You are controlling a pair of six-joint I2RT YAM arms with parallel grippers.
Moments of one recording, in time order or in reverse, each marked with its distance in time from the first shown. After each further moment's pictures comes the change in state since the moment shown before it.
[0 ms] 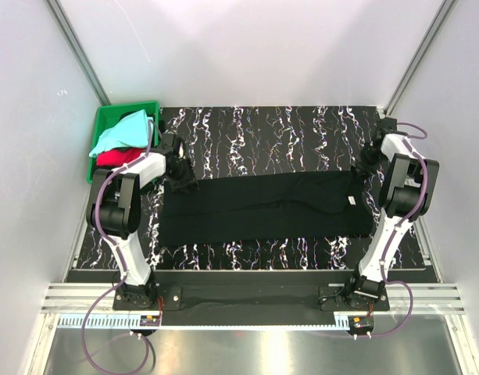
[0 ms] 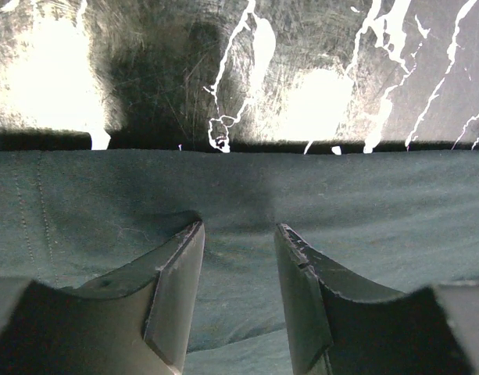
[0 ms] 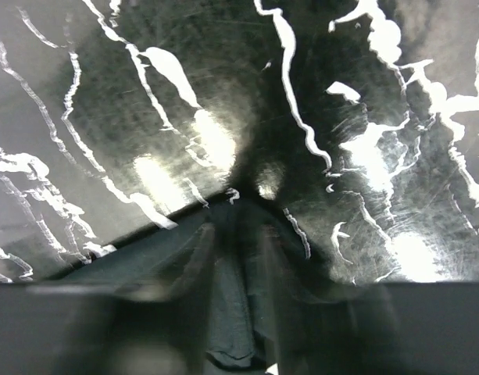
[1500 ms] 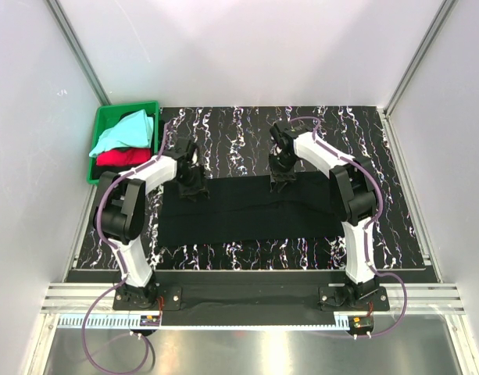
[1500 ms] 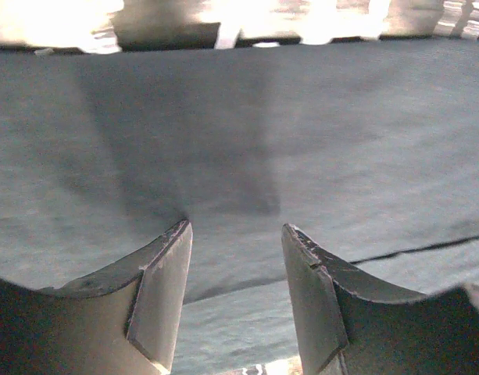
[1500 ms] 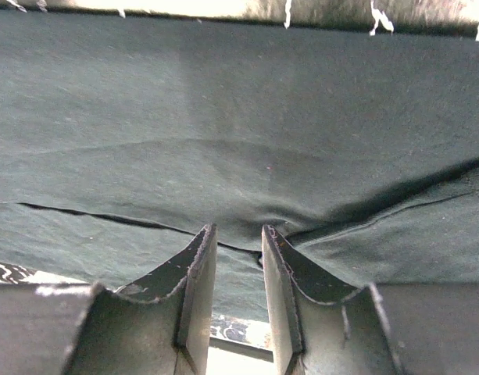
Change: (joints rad) left arm -0.137 -0.038 -0.012 -0.082 0.000 0.001; right arm 0.695 0.011 0.143 -0.283 -0.086 0.050
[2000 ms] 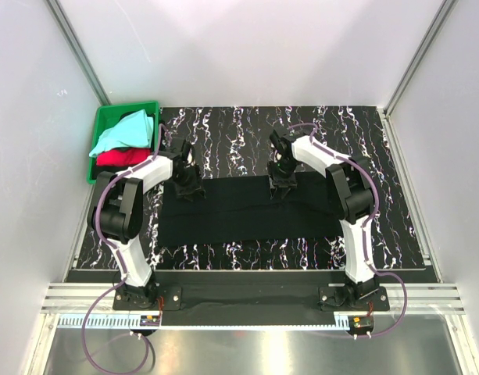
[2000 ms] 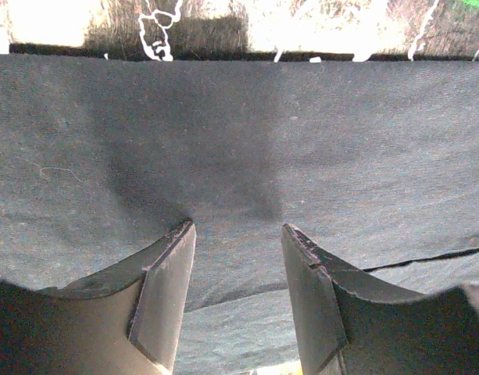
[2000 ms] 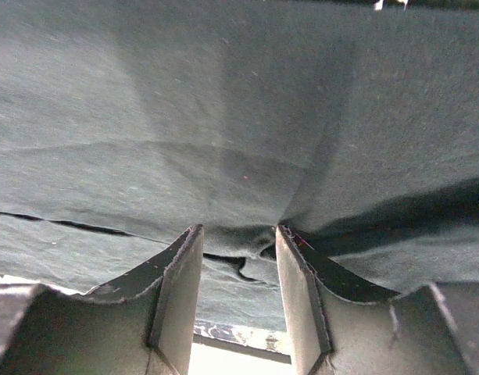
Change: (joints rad) left arm 0.054 0.000 -0.020 0.006 0.003 -0.003; right arm 0.000 0.031 -0.042 -0.004 0.000 -0.029
